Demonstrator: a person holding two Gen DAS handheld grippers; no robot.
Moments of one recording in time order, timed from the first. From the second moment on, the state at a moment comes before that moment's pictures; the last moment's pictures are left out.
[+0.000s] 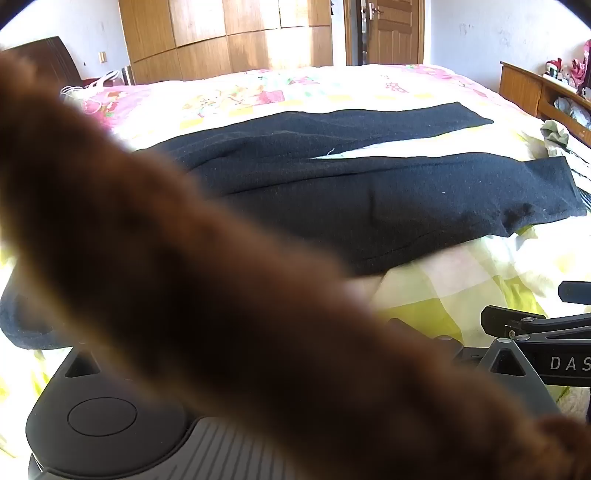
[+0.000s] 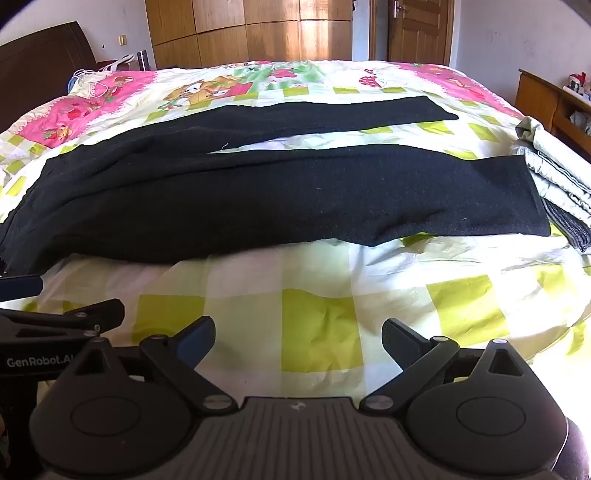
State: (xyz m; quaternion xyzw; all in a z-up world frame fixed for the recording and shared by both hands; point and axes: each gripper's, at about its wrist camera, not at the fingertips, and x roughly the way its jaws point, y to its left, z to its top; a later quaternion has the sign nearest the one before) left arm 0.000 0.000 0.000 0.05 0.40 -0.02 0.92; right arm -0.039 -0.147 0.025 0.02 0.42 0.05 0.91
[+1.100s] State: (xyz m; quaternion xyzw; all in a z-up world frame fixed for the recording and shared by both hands) left arm 0.000 0.003 -0.006 0.05 0.40 -0.02 0.91; right arm -0.037 -0.146 0.023 0.02 0.42 0.05 0.91
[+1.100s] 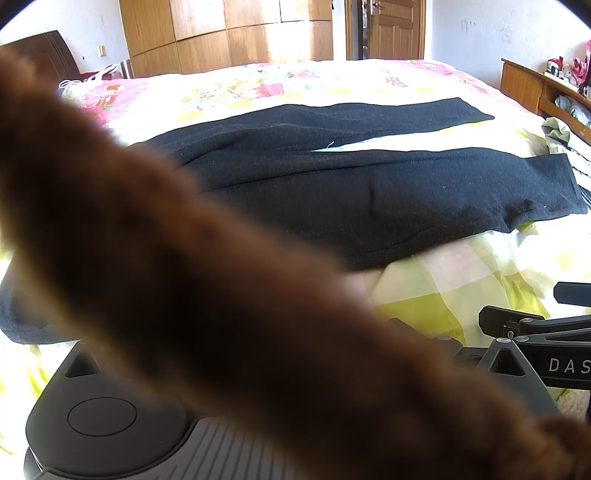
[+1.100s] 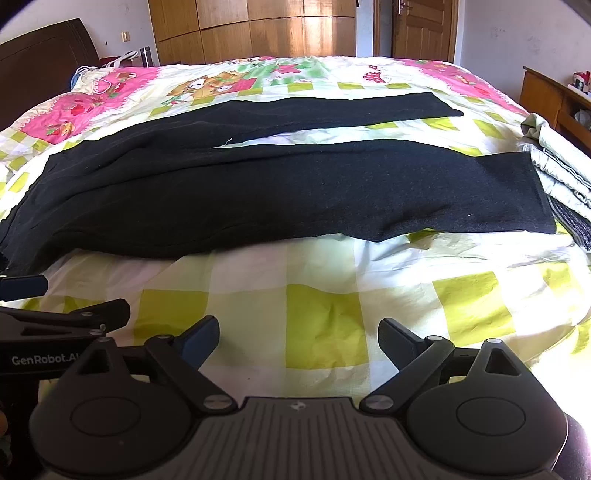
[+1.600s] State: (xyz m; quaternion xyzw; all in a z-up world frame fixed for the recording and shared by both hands) left arm 0.002 0.002 -0.006 0.05 0.40 -0.02 0.91; right arm -0.038 -0.145 0.024 0.02 0.42 0.05 0.91
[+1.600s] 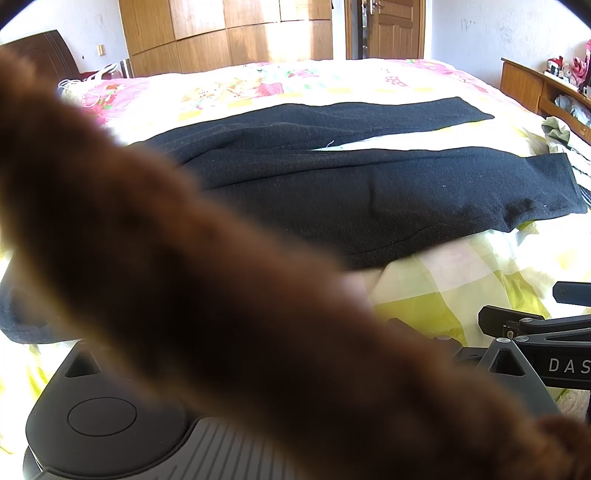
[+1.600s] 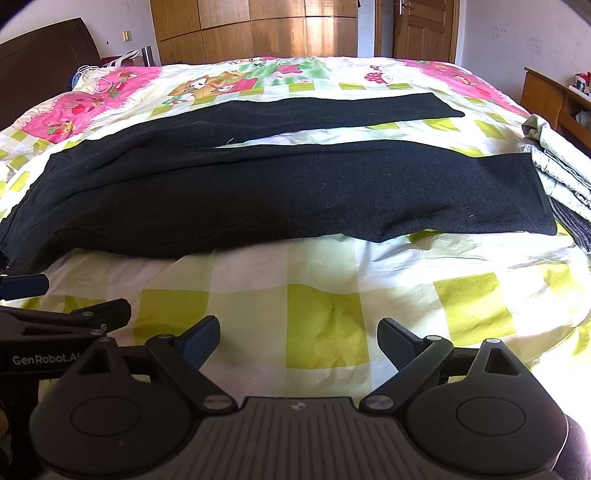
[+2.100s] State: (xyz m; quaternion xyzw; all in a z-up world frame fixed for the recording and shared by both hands) left arm 0.002 0.000 -0.006 0.05 0.40 -0.02 0.91; right arm -0.039 -0.140 0.024 0.01 0.42 0.05 0.91
